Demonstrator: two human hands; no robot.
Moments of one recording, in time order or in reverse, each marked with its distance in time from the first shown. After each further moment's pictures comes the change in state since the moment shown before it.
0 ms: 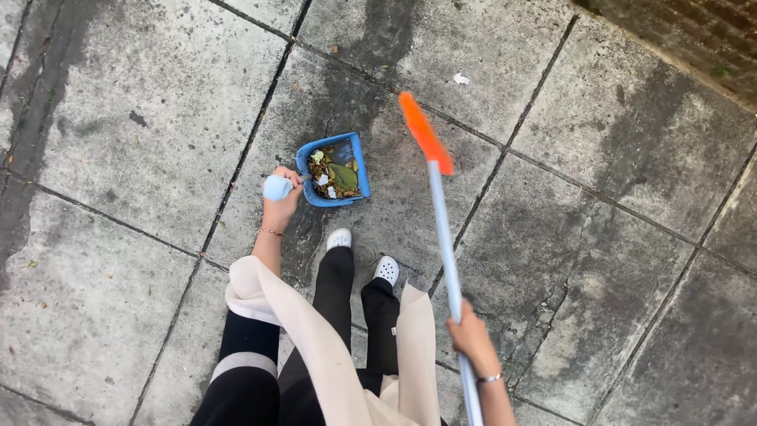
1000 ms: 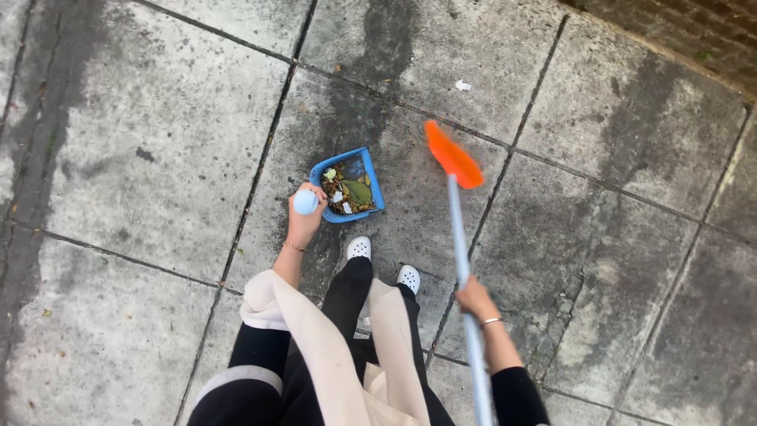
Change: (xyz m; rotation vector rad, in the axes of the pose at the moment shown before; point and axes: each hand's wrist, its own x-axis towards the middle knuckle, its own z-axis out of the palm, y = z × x) left_hand 0.038 0.020 -0.027 -0.159 -0.128 -0.044; right_hand 0.204 0.033 0.098 -0.212 0.141 -0.130
